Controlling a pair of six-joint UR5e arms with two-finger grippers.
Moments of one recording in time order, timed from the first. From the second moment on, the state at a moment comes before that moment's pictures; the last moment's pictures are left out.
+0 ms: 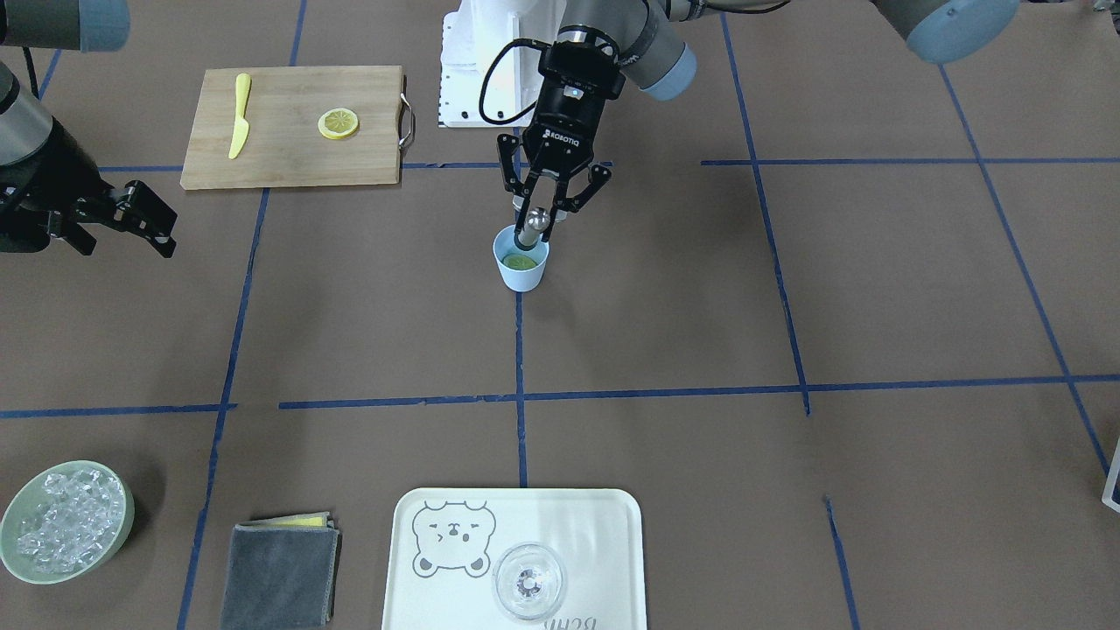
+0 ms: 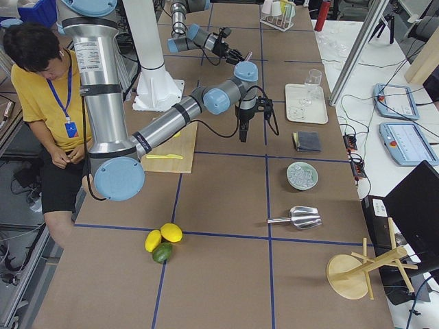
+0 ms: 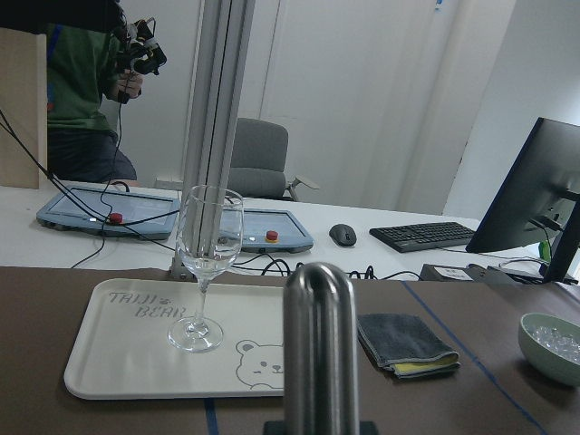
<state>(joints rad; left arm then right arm) -0.22 -2.16 -1.67 -2.43 -0.67 -0.94 1.00 -1.44 2.04 -1.60 2.17 0.87</state>
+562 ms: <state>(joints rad) -0.18 -2.17 -1.59 -2.44 -0.66 -0.95 1.00 -1.44 2.04 -1.60 2.18 0.87</state>
